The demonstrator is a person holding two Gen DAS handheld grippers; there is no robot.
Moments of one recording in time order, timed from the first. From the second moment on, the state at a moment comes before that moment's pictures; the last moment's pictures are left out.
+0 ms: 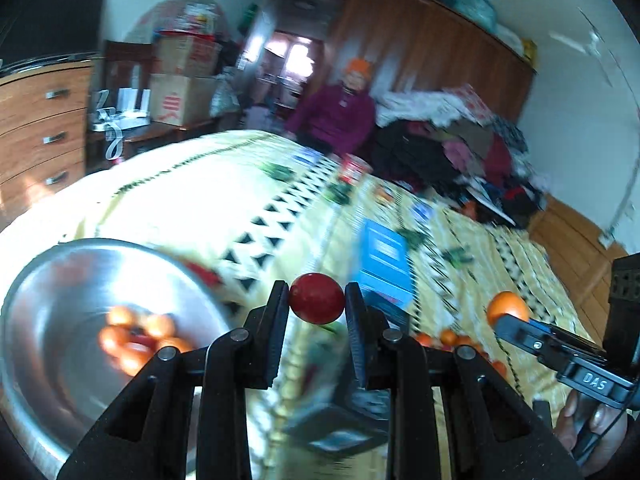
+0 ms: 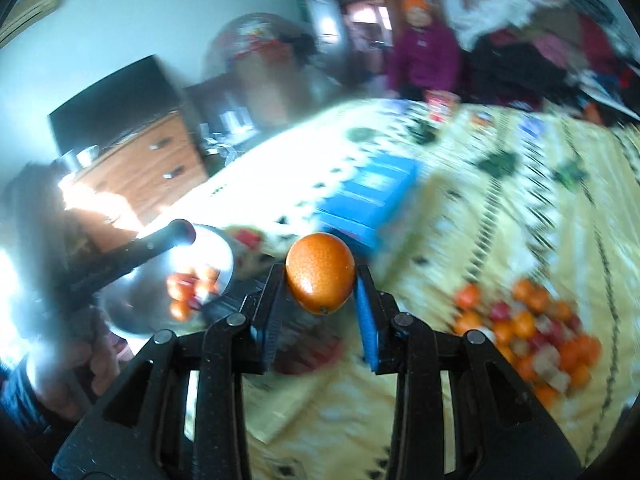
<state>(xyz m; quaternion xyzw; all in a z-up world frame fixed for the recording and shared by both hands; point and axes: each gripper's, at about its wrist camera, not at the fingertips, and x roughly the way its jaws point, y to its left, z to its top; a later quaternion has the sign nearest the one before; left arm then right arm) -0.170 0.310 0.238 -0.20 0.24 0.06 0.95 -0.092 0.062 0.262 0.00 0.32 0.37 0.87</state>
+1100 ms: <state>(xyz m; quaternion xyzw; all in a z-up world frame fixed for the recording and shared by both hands) -0.203 0.444 0.134 -0.28 0.33 0.16 0.89 -0.114 0.278 0.188 -0.08 0.45 0.47 0.75</state>
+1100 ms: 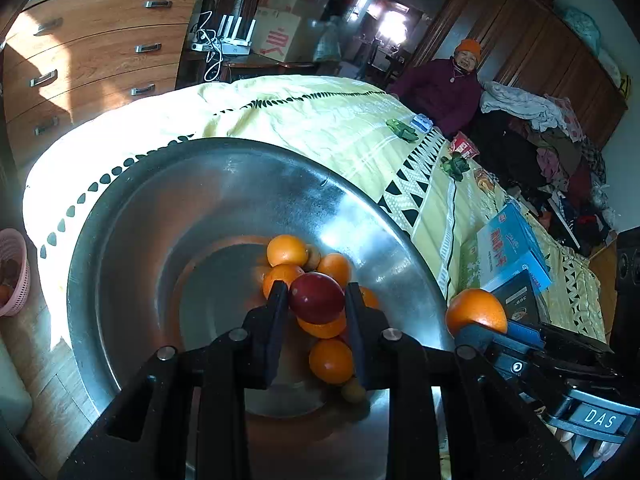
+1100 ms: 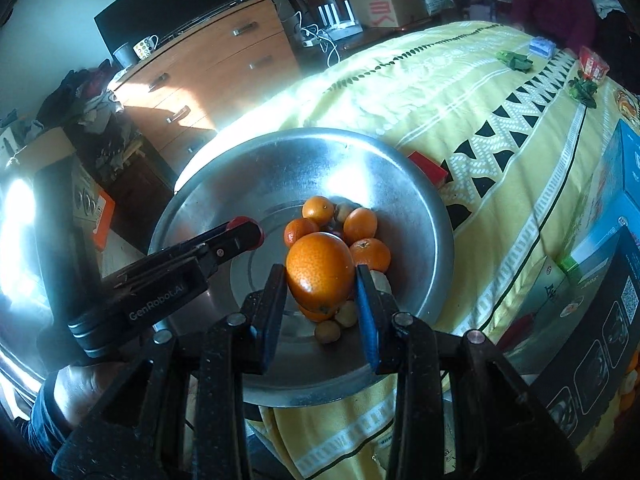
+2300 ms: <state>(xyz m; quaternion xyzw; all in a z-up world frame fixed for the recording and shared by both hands) -0.160 0.157 0.228 -0.14 0.29 -0.12 0.94 -0.210 -0.092 0.125 0.01 0.47 0.20 0.86</state>
